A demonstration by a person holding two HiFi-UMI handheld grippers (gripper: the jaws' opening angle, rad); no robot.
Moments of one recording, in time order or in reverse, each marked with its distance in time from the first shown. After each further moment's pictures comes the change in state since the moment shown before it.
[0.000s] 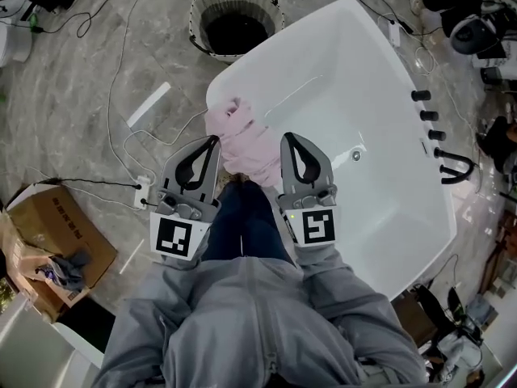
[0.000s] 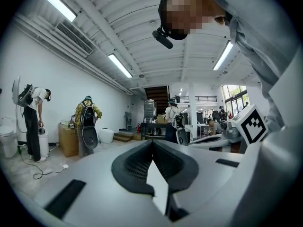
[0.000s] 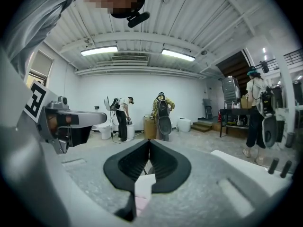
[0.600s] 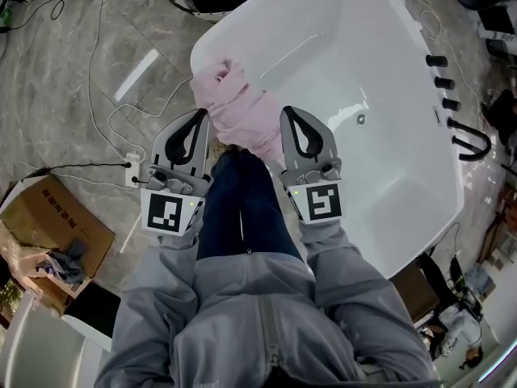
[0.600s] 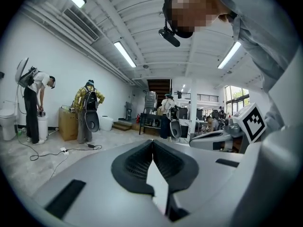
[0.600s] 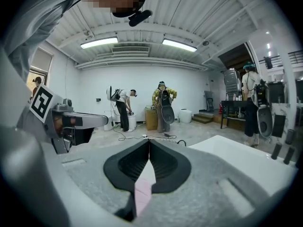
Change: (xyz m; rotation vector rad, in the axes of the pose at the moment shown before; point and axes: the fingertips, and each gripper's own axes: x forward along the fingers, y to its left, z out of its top) left arm 0.009 0.011 -0.098 -0.072 0.039 -0.002; right arm 0.005 -0.003 -0.093 -0.001 0.091 0.021
